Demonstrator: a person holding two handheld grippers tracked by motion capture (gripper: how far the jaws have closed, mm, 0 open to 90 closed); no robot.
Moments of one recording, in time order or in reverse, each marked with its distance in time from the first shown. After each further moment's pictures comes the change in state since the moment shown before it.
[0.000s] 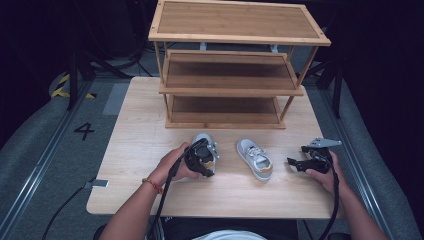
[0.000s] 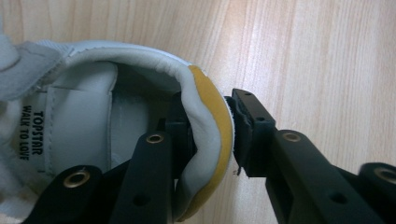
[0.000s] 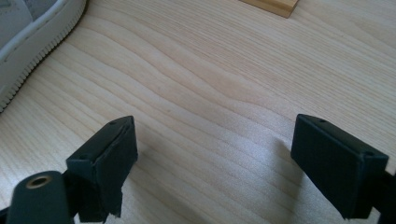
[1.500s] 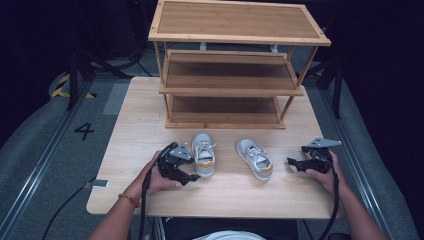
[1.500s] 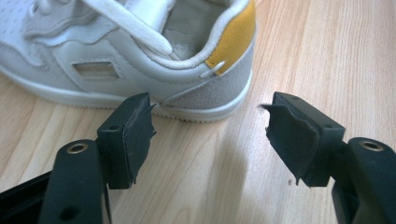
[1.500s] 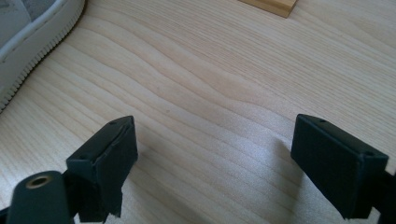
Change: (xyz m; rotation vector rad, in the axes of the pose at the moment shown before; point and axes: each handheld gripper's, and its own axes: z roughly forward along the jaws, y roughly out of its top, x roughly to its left) left arm -0.012 -0.079 -0.010 -0.338 0.102 -0.169; right arm 0.000 0.000 0.000 0.000 -0.003 0.003
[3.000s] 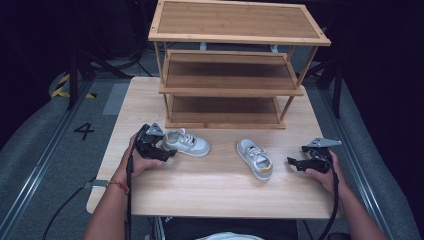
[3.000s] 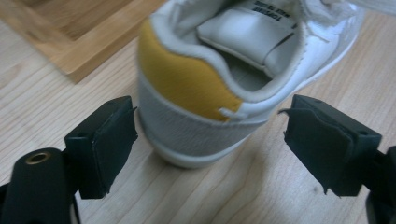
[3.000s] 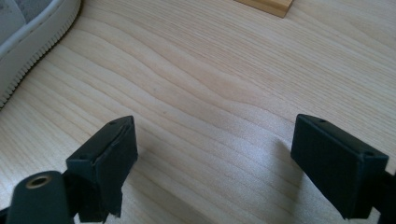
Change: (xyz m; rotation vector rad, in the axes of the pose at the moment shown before) left arm 0.083 -0.041 -0.028 -0.060 0.270 -0.206; right arm -0.001 0.000 0.000 -0.002 -0.009 0.006
